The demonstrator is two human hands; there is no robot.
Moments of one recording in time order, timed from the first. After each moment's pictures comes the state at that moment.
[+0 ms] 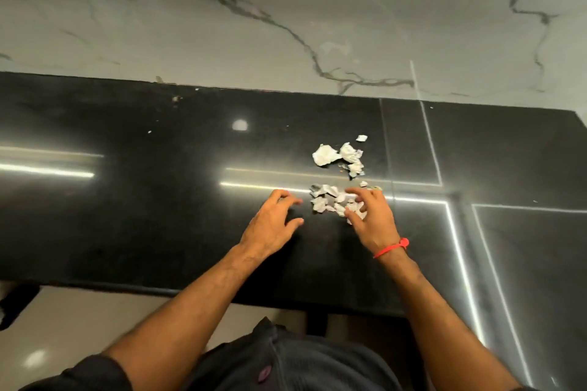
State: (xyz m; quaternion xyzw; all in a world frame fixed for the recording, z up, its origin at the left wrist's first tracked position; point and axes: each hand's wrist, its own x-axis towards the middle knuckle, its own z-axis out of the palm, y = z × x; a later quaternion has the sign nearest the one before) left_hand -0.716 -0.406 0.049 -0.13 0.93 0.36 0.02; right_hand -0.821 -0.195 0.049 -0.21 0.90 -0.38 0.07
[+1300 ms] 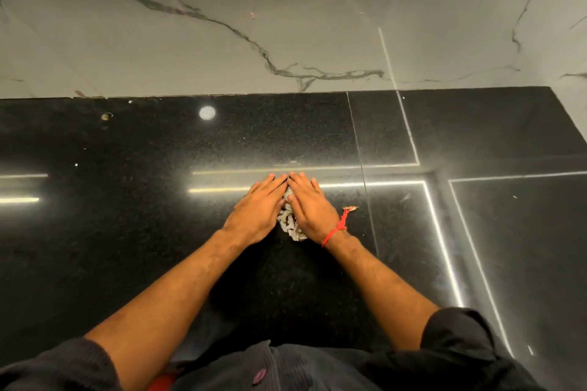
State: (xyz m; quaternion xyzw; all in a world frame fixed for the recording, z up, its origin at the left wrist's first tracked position) left_hand -0.835 -0.424 0.020 0.01 0.97 0.23 0.10; right_hand -0.897 -0.264 0.003 -0.33 0.89 -0.29 0.15
